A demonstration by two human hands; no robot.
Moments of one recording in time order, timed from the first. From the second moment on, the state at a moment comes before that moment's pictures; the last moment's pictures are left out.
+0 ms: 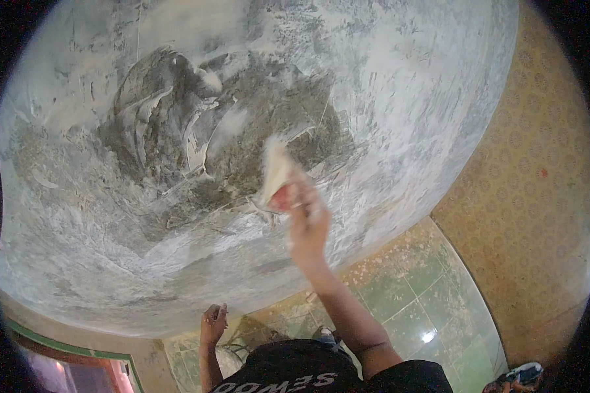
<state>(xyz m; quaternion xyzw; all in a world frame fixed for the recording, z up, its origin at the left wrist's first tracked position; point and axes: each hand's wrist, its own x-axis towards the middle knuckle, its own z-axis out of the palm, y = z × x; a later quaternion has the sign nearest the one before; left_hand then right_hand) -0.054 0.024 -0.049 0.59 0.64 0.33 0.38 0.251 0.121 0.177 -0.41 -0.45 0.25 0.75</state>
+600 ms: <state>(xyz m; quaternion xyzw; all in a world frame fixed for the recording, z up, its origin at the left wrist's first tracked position) -0.019 0.015 -0.044 0.56 0.65 0.33 0.38 0.264 0.150 0.138 -0.29 -0.60 0.13 0.73</state>
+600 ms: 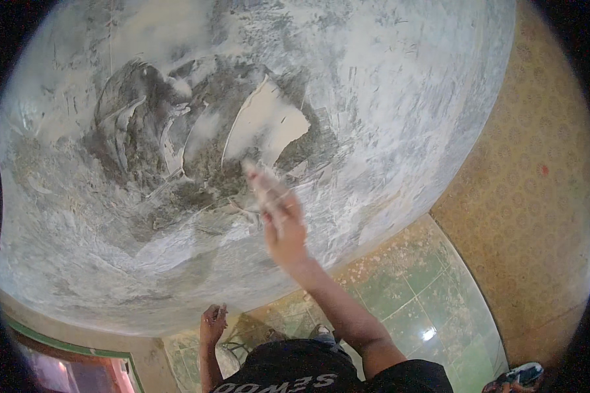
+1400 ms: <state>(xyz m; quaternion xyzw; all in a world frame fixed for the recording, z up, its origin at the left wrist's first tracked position) 0.007 -0.015 -0.061 0.52 0.67 0.37 0.37 0.373 0.139 0.287 -0.35 -0.69 -0.21 0.60</state>
